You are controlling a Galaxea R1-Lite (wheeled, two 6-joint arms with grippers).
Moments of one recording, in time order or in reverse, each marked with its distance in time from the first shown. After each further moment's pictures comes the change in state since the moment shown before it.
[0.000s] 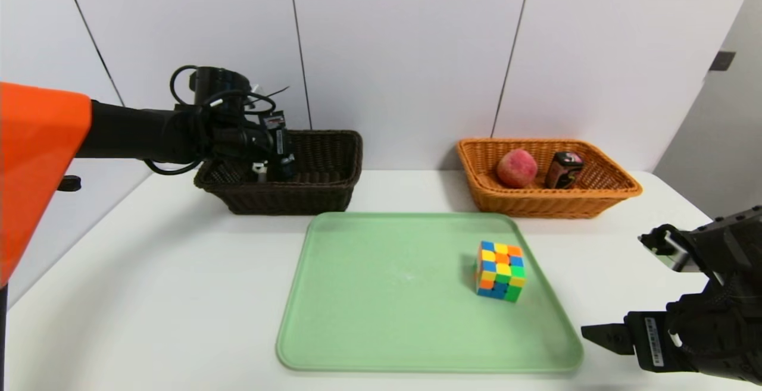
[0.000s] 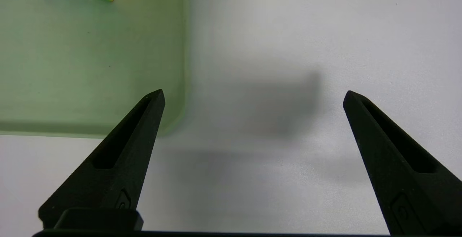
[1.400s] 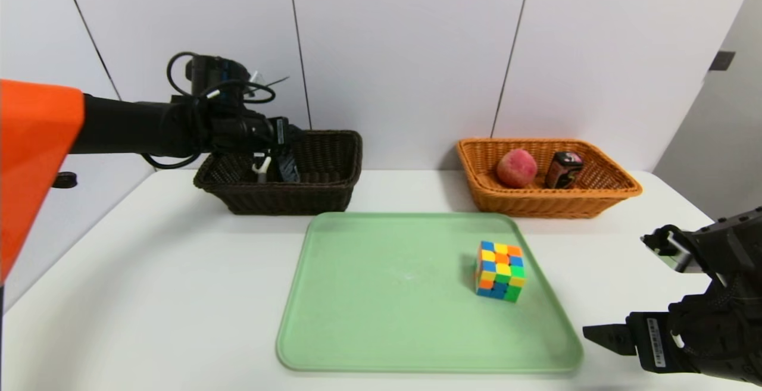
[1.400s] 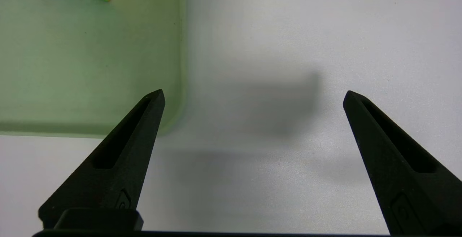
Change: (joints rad) left arm -0.005 -0.014 -0.031 -0.019 0.005 0.017; right arm -0.001 -0.007 0.004 0.000 -0.004 0.002
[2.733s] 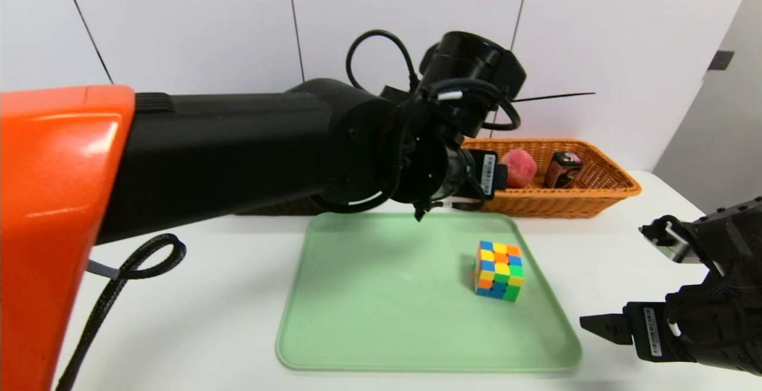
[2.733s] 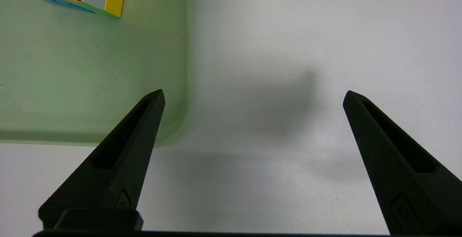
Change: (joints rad) left arm -0.746 0.017 -0.321 0.426 0.486 -0.208; right arm 0.000 0.010 -0.030 0.000 -0.001 -0.003
